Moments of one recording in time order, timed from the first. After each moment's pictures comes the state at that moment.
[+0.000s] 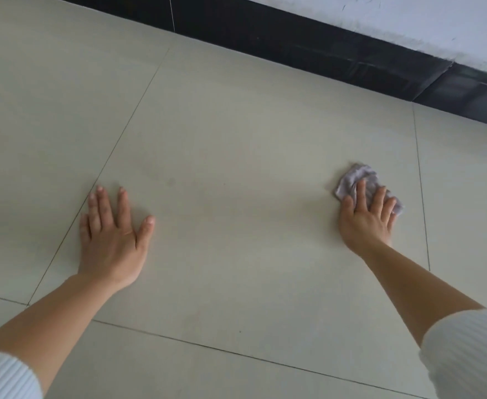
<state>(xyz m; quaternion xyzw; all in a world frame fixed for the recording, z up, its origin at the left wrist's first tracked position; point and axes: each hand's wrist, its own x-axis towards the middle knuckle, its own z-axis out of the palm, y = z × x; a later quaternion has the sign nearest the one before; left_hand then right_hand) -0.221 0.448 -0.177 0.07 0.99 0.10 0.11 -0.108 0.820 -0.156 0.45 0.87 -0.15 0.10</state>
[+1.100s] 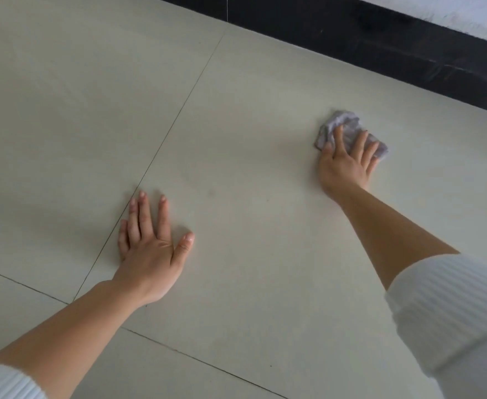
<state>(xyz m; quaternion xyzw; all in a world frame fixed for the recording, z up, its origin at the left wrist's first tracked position) -0.228 0.450 -0.159 0.06 0.96 0.10 0.24 -0.278 0.770 -0.159 0.35 0.92 -0.19 0.07</state>
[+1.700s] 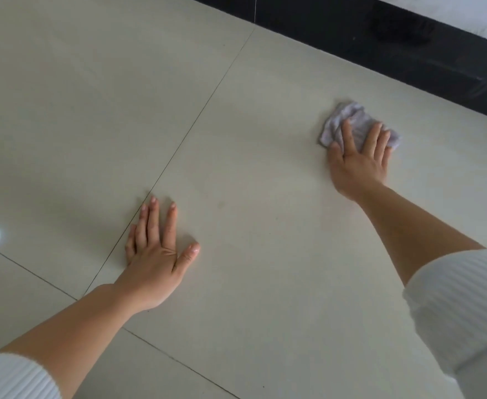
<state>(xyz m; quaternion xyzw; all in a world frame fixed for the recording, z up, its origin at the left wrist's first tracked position) -0.233 0.448 -0.150 0.05 0.95 0.11 0.29 -0.314 0.789 -0.160 0.23 0.96 -0.13 0.12</state>
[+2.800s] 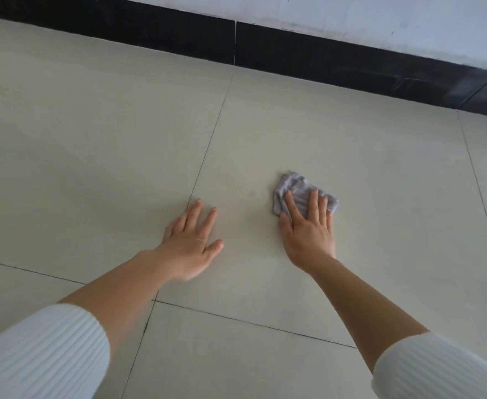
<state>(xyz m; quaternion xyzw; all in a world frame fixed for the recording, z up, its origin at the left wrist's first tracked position) -0.259 0.391 -0.132 0.27 0.90 0.04 0.33 -0.172 0.605 -0.153 0.27 0.94 -0.18 0.10</state>
